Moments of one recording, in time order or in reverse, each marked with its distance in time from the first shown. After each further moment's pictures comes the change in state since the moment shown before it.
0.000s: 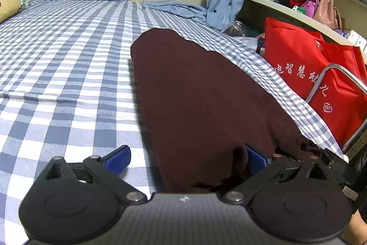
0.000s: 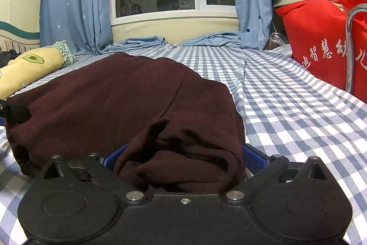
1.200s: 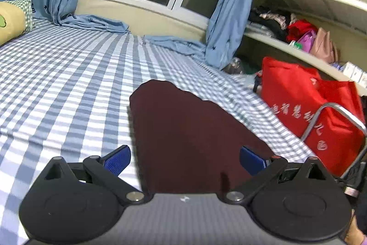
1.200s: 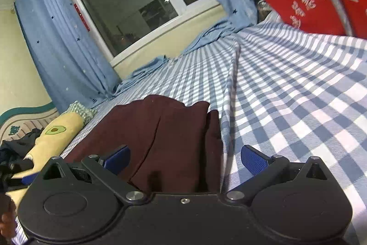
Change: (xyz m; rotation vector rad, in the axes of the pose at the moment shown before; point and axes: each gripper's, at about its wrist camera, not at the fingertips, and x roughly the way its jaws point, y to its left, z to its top) left arm -0.013 0.002 0.043 -0.016 -0.168 -0.005; right arm 0.014 -0.089 0.032 0.417 -0.004 0.233
